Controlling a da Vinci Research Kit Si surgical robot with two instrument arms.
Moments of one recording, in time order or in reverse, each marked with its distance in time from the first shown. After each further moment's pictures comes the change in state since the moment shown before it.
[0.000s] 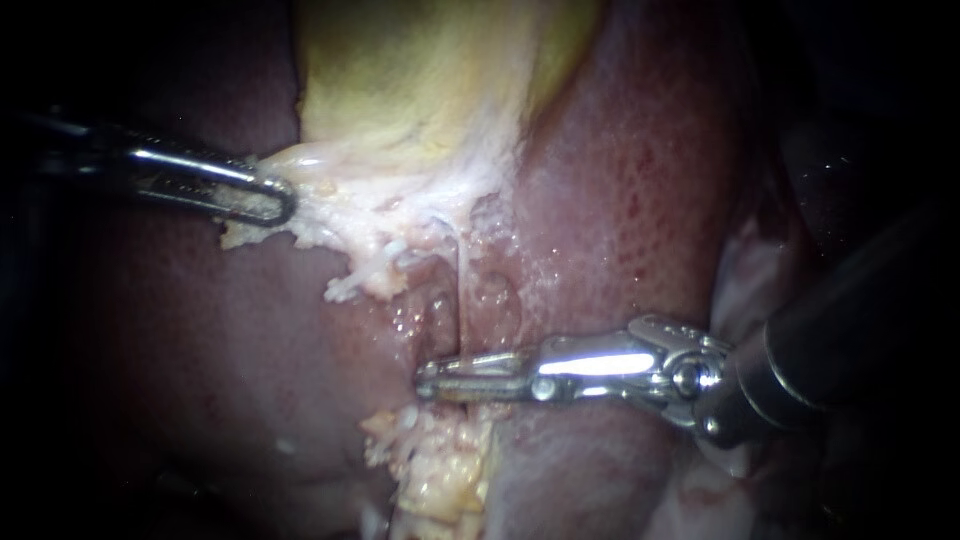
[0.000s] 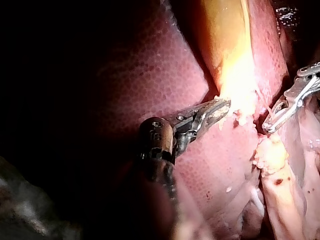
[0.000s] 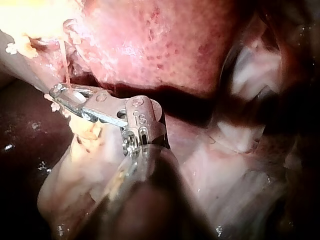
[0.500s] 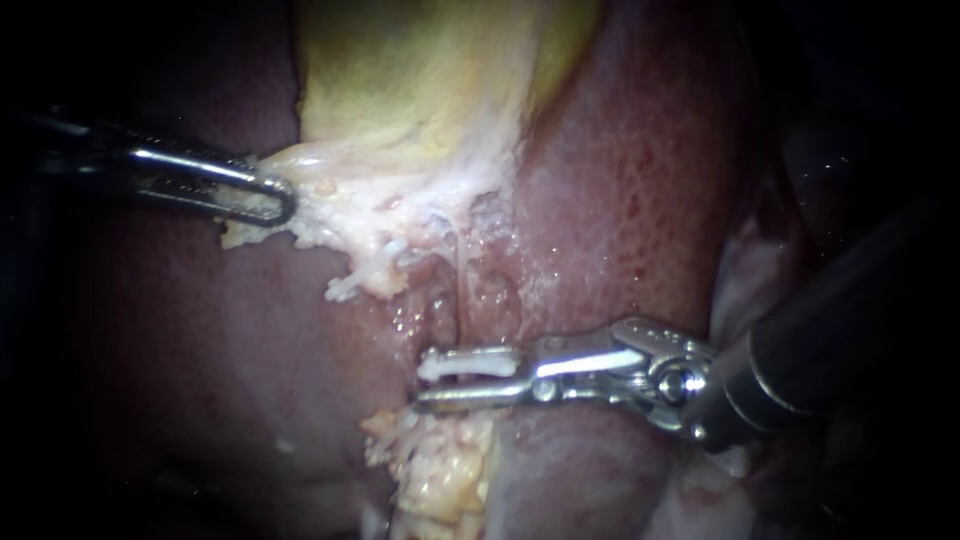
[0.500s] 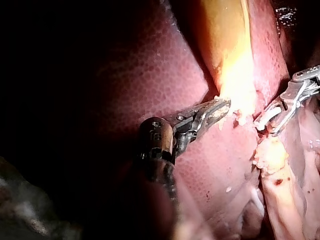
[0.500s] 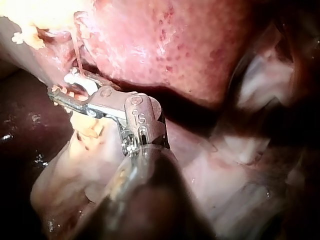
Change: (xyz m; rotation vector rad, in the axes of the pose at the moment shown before) right arm 0.000 0.001 0.002 -0.005 0.007 -0.176; left arm 0.000 0.000 0.000 0.000 0.000 0.000
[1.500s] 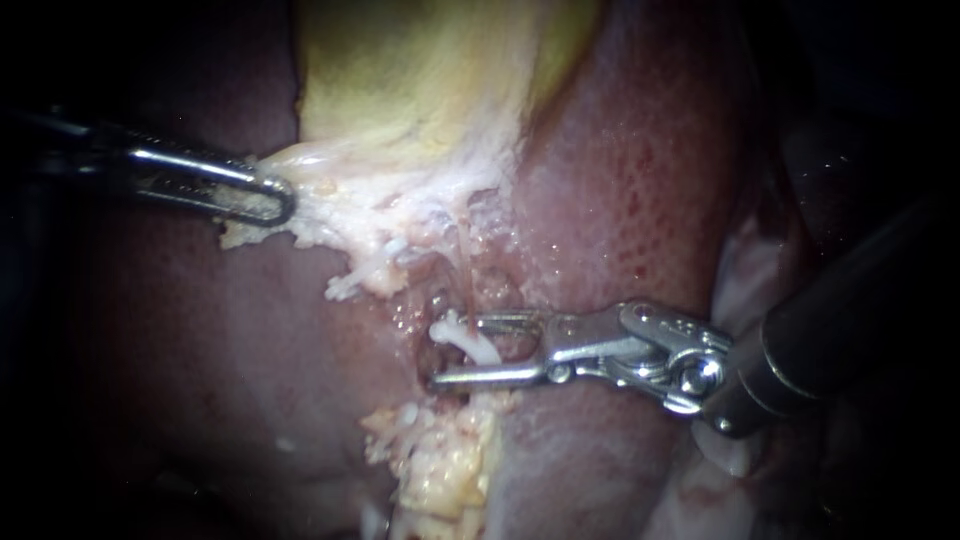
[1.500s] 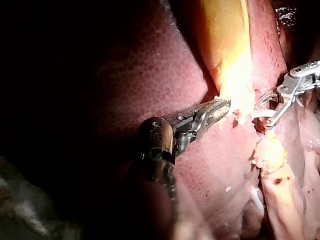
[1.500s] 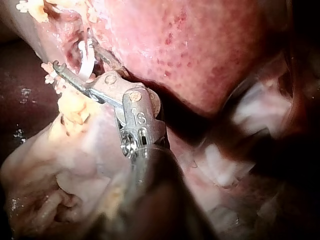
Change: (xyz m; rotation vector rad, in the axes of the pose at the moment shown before) right arm 0.000 0.002 -0.001 -0.105 0.050 -0.195; left arm 0.000 0.000 0.000 0.000 0.000 0.000
